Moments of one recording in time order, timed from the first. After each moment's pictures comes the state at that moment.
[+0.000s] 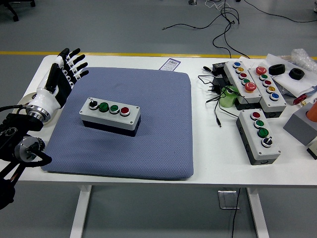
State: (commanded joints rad) left arm -0.46 0.36 -1.12 -1.22 0.68 0.07 -0.10; right arm 0.06 0.00 1.82 0.18 -1.68 -0.25 -0.19
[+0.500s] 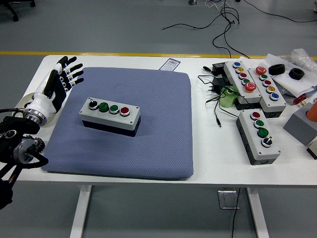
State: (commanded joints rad) left arm -0.45 0.34 -1.17 -1.16 0.77 0.06 -0.07; right arm 0.05 0.00 1.81 0.18 -1.68 -0.26 -0.20
